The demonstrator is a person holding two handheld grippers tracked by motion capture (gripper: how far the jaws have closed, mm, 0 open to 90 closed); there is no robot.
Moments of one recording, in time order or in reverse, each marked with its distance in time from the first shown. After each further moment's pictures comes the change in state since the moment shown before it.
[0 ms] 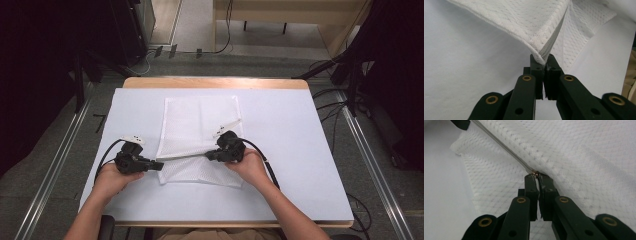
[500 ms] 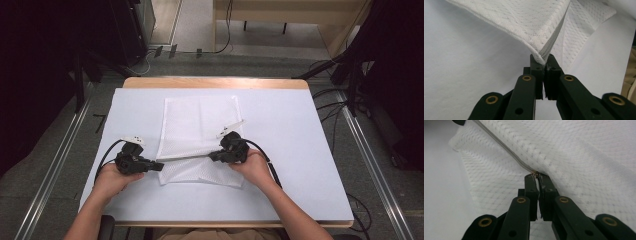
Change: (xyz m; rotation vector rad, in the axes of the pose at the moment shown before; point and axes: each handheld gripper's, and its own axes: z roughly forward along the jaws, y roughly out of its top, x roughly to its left) left arm -0.001 0.000 0.000 0.011 0.000 0.007; right arm -0.004 -0.007 -0.006 0.013 -0.004 0.010
